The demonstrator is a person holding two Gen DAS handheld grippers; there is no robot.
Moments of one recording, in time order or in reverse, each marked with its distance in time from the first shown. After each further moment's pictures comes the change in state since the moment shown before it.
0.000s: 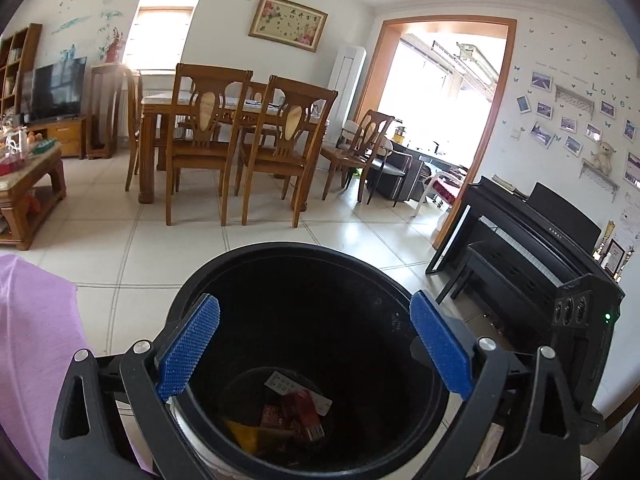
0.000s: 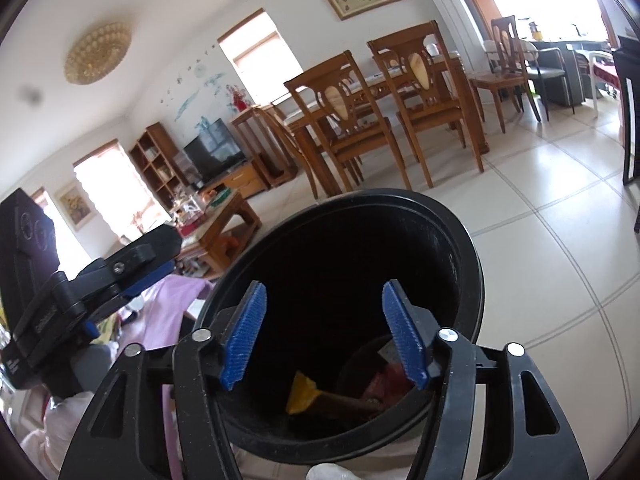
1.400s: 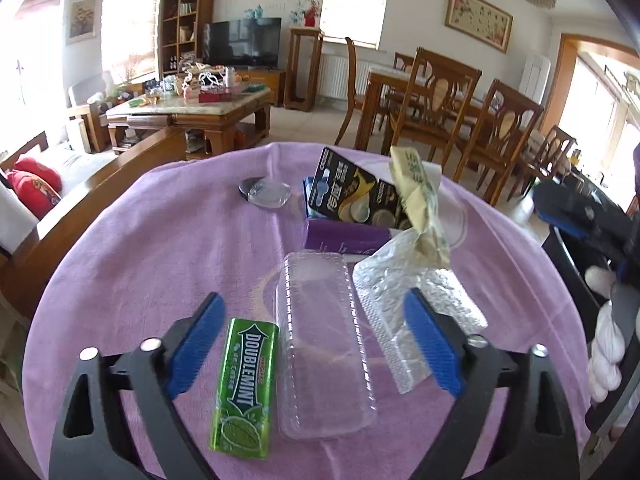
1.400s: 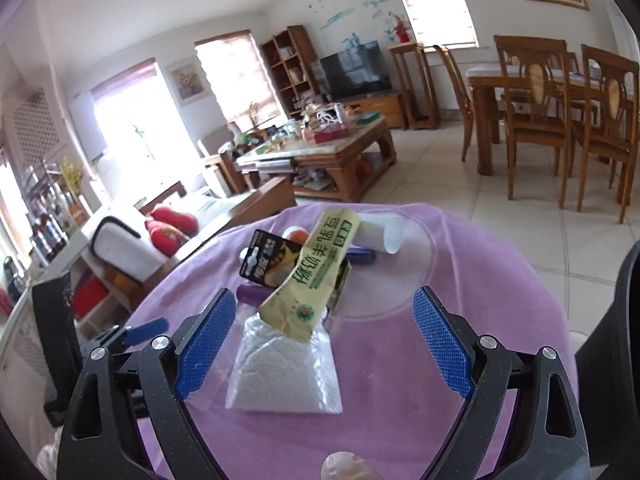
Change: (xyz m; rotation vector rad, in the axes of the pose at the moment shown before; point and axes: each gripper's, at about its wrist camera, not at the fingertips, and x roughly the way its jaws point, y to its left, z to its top) left arm -0.235 0.294 -0.101 -0.272 0.113 0.604; right arm 0.155 0.405 -0.079 -0.389 0.288 0.345
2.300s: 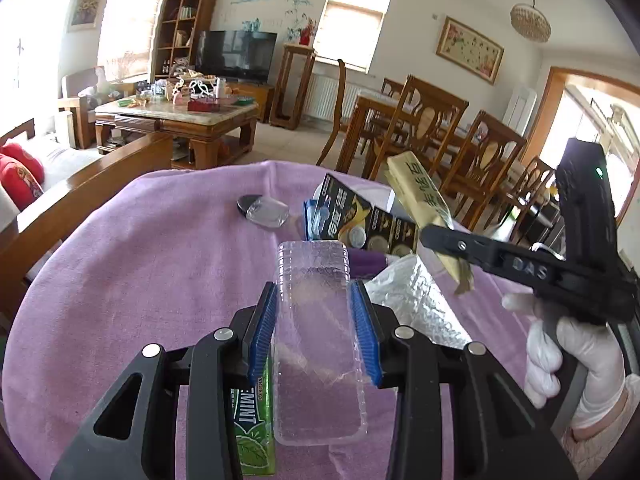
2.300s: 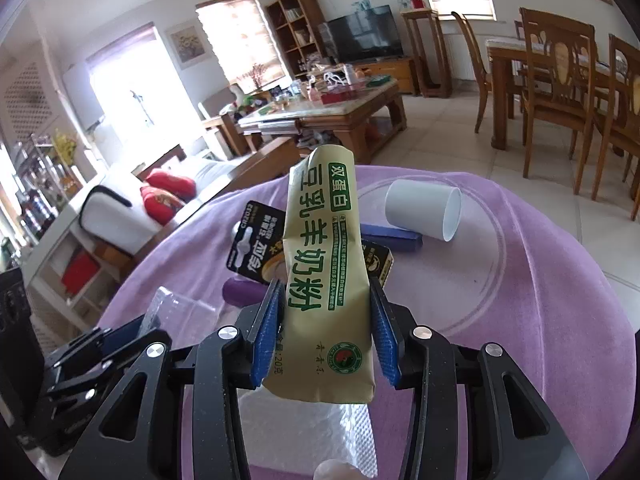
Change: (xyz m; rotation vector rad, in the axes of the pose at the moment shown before) left arm -0.014 0.025 -0.001 -0.079 -0.106 -0.116; right arm 0.069 0.019 -0.003 -0.035 0.101 0.017
